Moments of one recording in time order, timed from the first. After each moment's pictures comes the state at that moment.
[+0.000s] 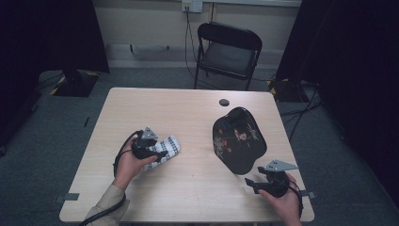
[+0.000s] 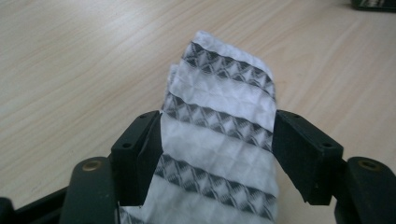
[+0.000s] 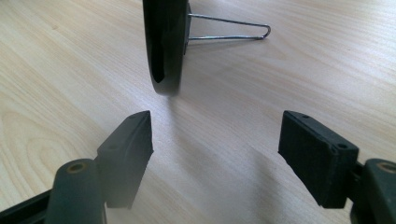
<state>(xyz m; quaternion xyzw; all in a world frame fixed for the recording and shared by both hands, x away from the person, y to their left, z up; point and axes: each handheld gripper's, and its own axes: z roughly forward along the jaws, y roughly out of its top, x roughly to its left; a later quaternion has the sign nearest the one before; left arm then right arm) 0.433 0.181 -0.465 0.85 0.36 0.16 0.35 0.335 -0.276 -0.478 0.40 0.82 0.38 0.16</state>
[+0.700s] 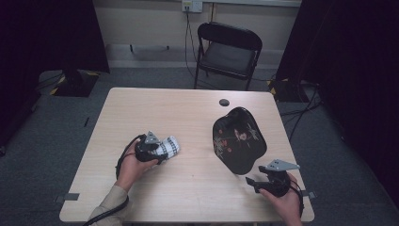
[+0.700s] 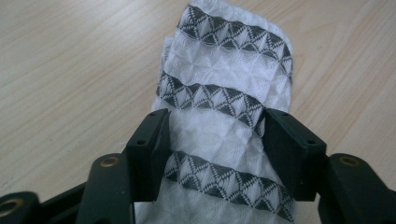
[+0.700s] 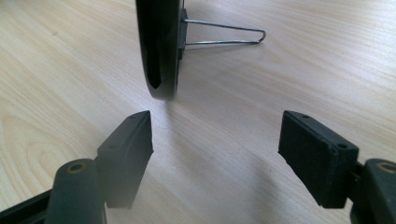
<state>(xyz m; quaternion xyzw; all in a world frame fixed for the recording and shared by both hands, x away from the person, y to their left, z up) 0.431 0.178 -0.485 0.86 0.35 0.16 0.33 0.335 -0.278 -0.476 0.41 0.81 0.39 0.16</state>
